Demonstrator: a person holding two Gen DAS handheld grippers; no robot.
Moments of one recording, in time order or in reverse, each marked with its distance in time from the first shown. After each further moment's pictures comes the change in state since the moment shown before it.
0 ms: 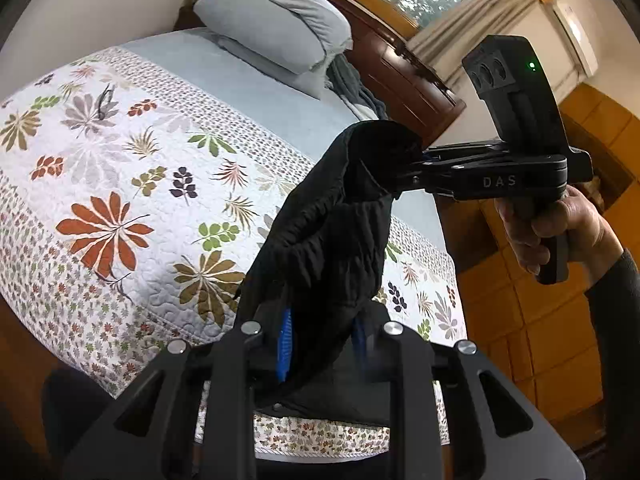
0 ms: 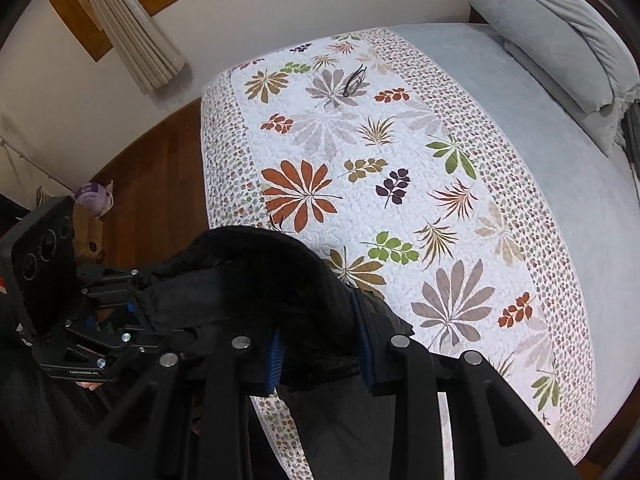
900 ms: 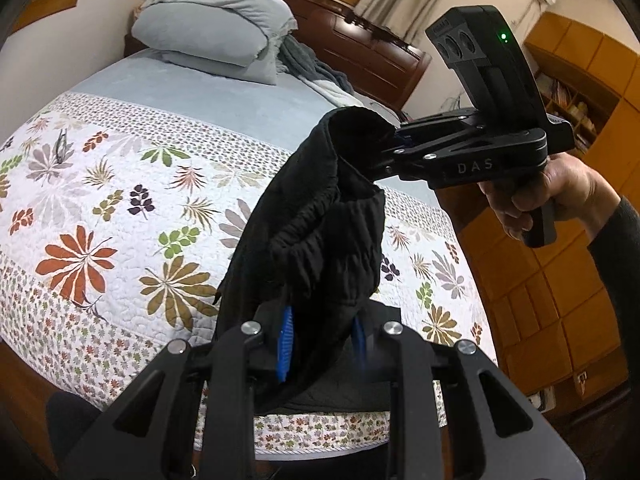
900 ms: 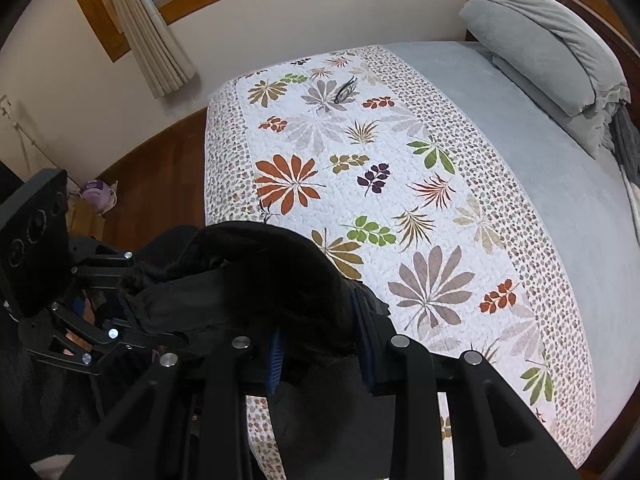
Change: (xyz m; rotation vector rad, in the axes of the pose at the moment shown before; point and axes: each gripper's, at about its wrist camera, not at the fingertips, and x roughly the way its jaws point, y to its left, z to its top) left arm 0.035 -0.085 -0.030 0.230 0.061 0.017; right arm -0.029 -0.038 -0.083 -0.057 -0.097 -0.007
